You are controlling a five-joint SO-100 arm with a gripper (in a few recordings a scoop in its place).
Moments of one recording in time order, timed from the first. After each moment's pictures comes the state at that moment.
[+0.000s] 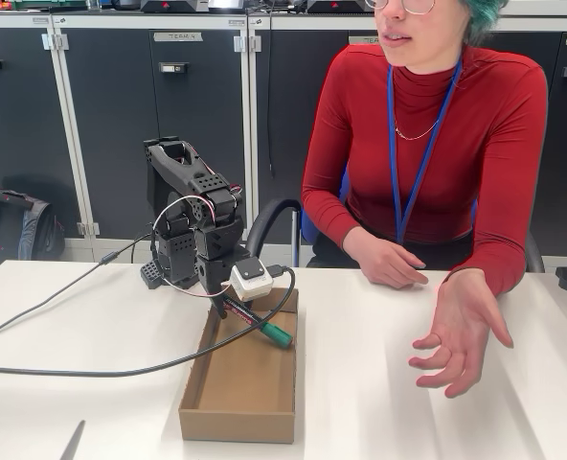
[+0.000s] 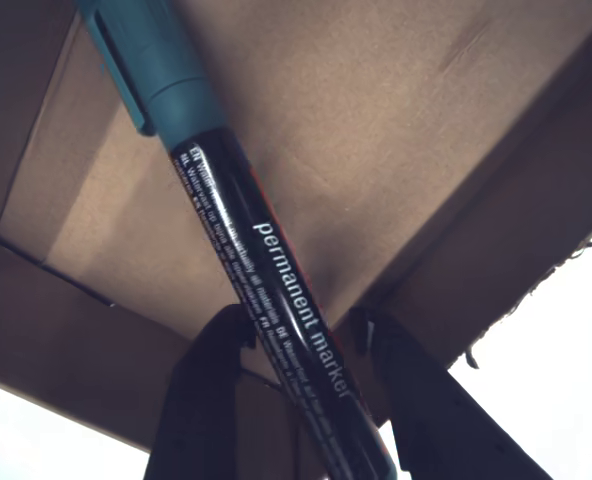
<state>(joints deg) -40.4 104.4 121.6 67.1 -87.3</state>
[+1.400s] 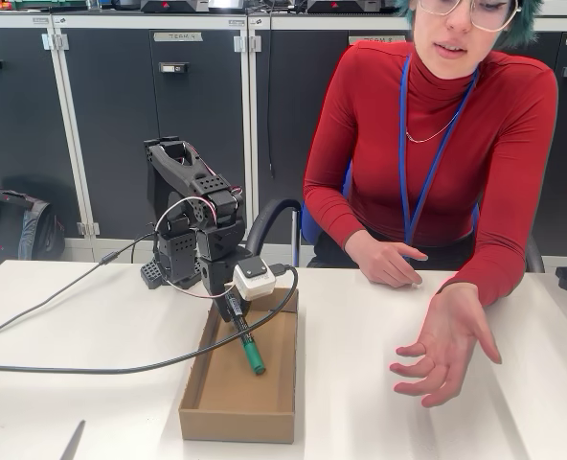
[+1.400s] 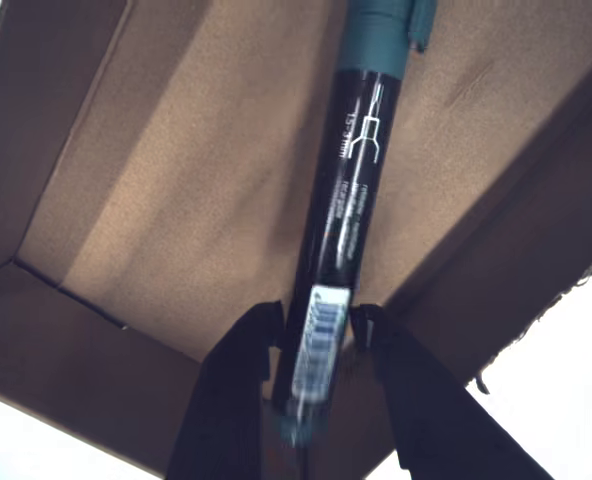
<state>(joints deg) -41.5 105.4 123.1 62.6 -86.8</state>
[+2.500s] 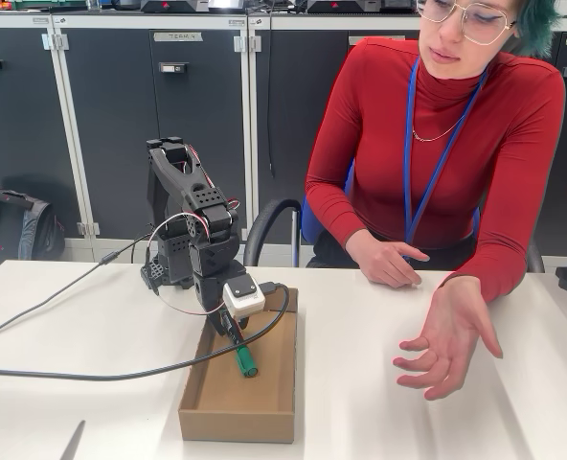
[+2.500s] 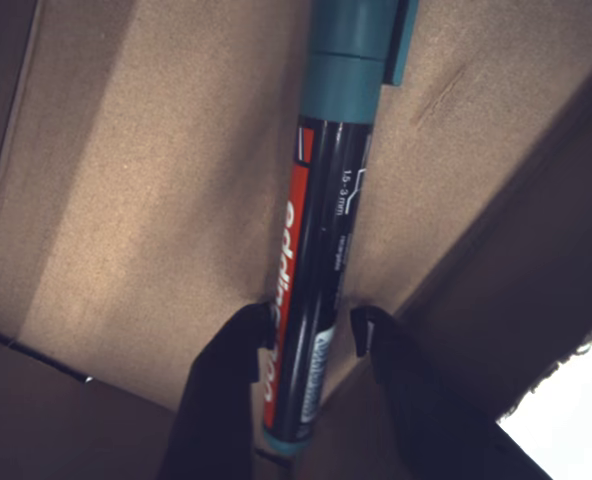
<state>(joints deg) -35.8 96.7 122.3 58.2 -87.3</state>
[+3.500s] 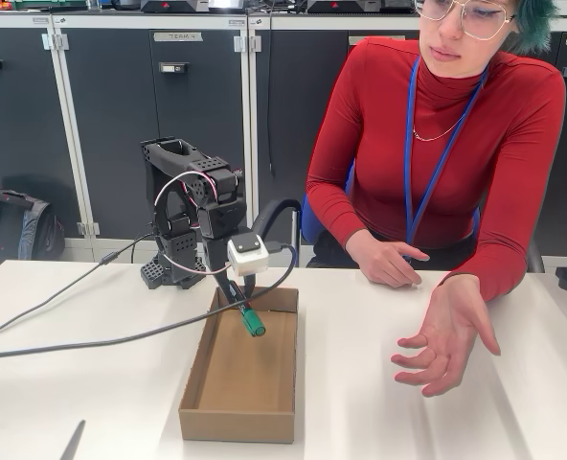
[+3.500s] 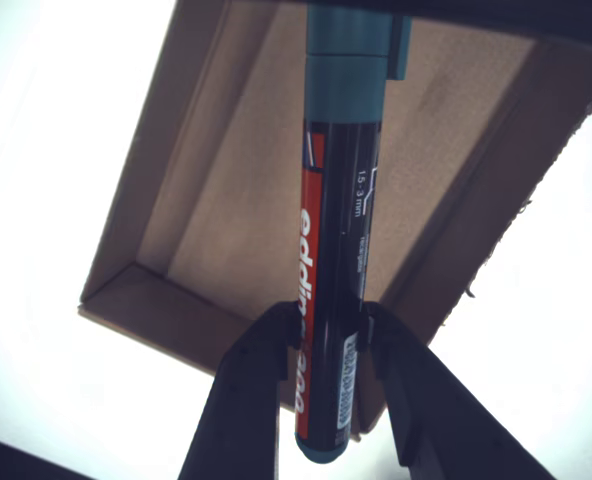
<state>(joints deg) -45.7 113.1 111.7 76.2 -74.4</state>
